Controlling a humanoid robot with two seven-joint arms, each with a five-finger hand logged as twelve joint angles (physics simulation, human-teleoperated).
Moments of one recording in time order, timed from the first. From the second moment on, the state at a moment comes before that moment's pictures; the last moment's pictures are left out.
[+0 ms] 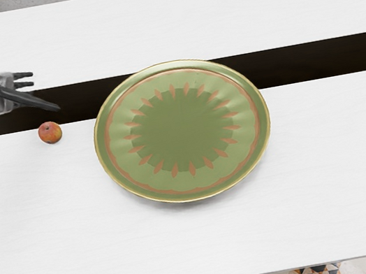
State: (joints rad) left arm -1.04 0.57 -0.62 -0.87 0.45 -0.07 0.61; right arm -0.02 0.00 0.02 0.19 0.04 -0.15 -0.18
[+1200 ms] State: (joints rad) left arm -1.25 0.58 -0.01 -1.27 1.11 0.07 0.61; right arm -0.02 0.00 0.05 0.17 0.04 -0.15 -0.18
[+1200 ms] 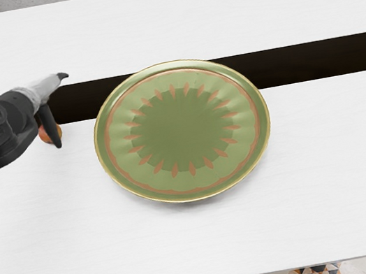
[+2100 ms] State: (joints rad) left arm -1.24 0.46 0.14 -1.07 1.14 0.11 0.61; right arm -0.02 0.00 0.05 0.17 0.04 -0.15 -0.18
